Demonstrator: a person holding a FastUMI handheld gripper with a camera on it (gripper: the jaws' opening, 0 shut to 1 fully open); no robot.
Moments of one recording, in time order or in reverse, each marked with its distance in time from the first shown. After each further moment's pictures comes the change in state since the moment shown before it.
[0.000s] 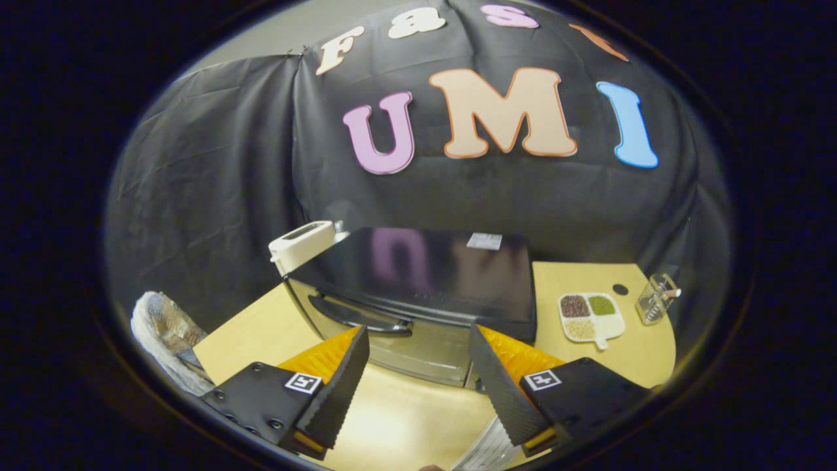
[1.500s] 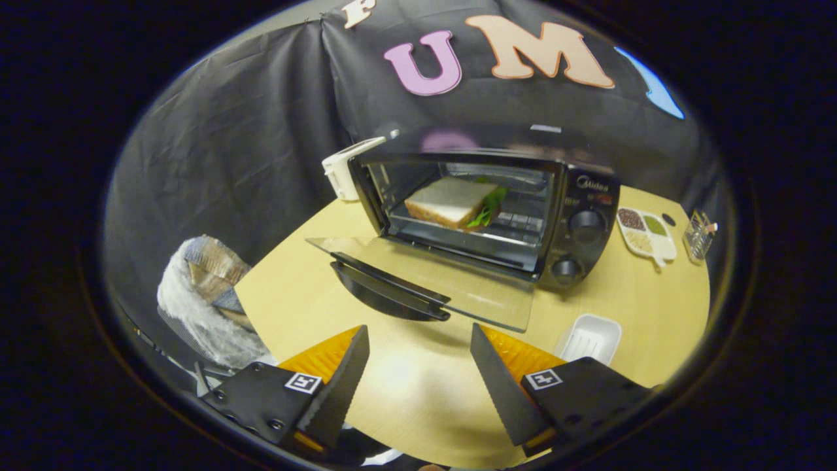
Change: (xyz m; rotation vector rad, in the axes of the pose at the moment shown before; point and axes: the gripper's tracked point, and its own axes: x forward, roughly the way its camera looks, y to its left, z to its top) arm -0.057 0.059 -0.144 -0.009 0.337 0.200
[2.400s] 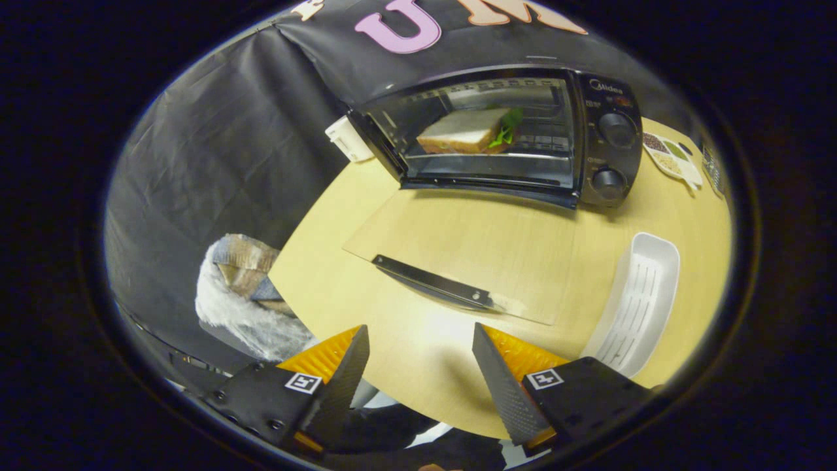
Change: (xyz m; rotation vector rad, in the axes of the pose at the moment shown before) arm 0.005 0.036 -0.082 0.178 0.281 0.133
